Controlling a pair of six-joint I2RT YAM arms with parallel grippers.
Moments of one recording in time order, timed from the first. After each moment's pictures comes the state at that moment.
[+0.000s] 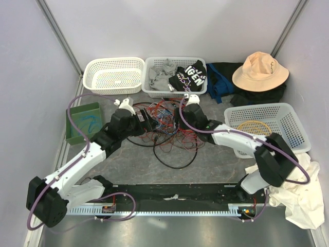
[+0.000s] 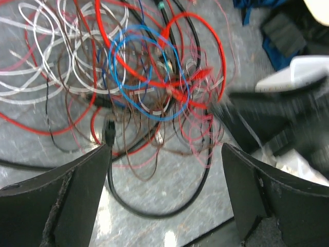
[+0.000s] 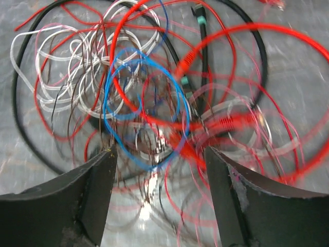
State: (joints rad) left arm -0.55 1.06 0.76 -0.23 -0.02 -0.75; right arm 0.74 1.47 0.87 0.02 0.24 0.52
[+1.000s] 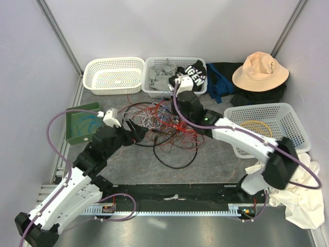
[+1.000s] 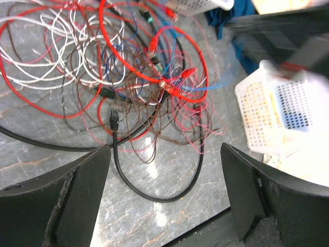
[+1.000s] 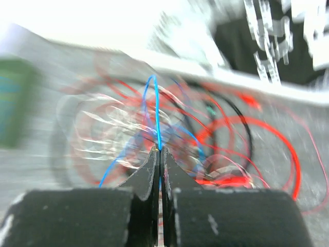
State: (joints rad) left arm -0.57 0.63 0.58 -0.30 -0.07 -0.75; right arm 0.80 1.58 1.21 -0.08 0.42 0.35
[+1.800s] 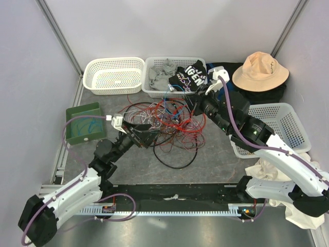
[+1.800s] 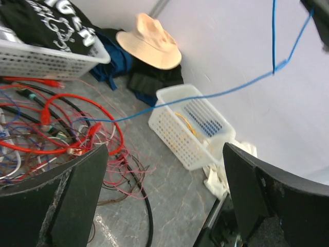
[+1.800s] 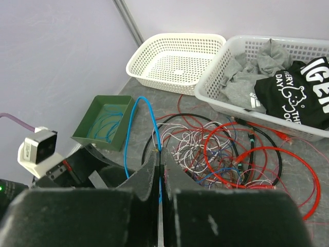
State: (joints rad) left arm -0.60 0.69 0.24 0.66 0.16 -0.72; right arm 0.89 1.09 1.32 -0.30 0.28 0.39
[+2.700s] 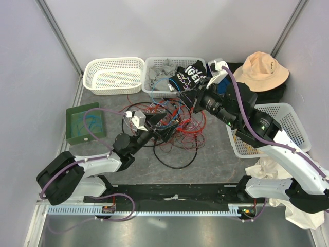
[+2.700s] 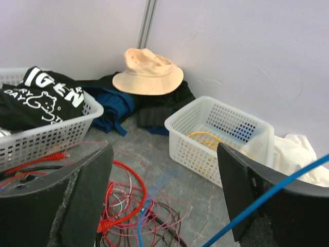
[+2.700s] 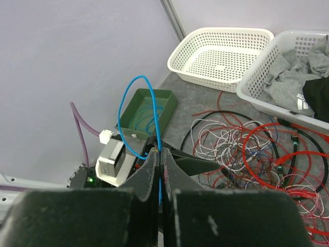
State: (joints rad) left arm -0.81 1.26 0.36 1.26 0.05 -0.31; right arm 0.89 1.15 1.52 -0.42 0.13 0.47
